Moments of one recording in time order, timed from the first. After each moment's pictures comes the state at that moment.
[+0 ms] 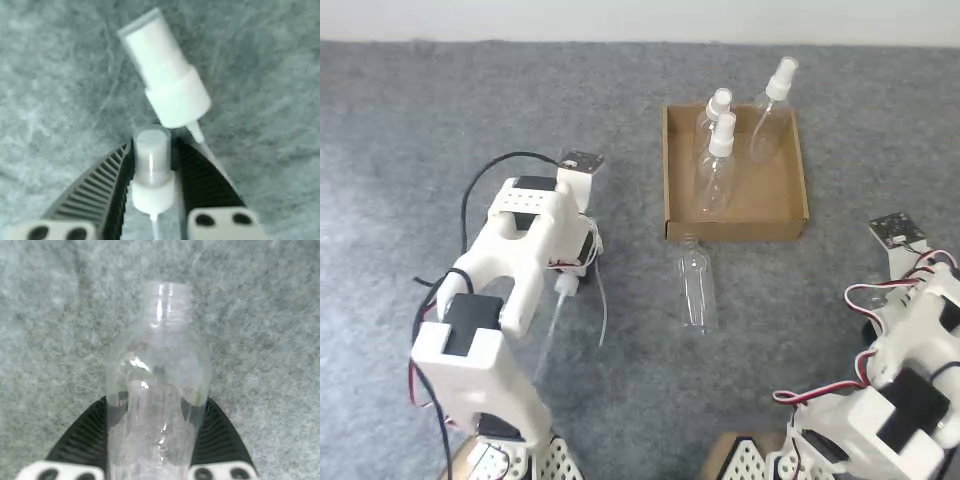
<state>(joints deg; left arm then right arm) 0.0 16.7 21.8 70.5 -4.2 39.8 -3.4 40.4 53.5 58.3</state>
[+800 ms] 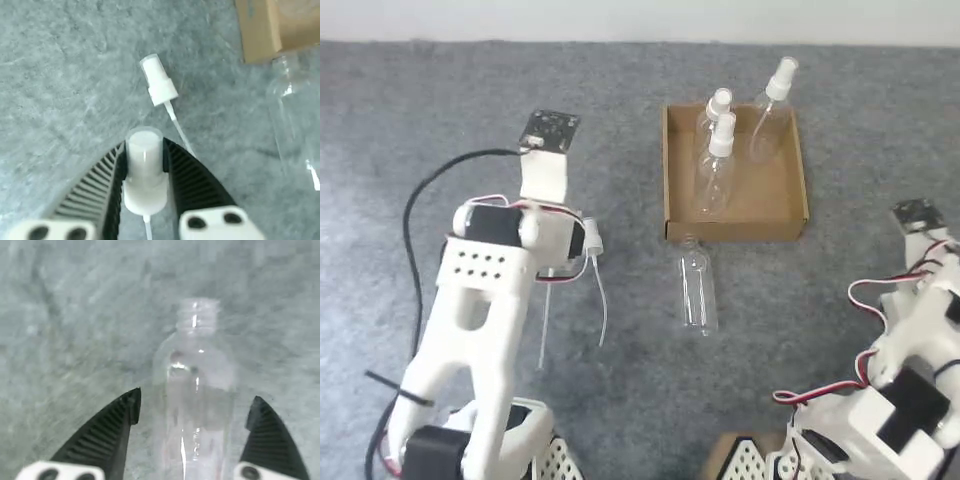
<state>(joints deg) 3.3 -25.1 34.2 73.6 3.6 39.8 -3.4 35.1 53.5 50.9</state>
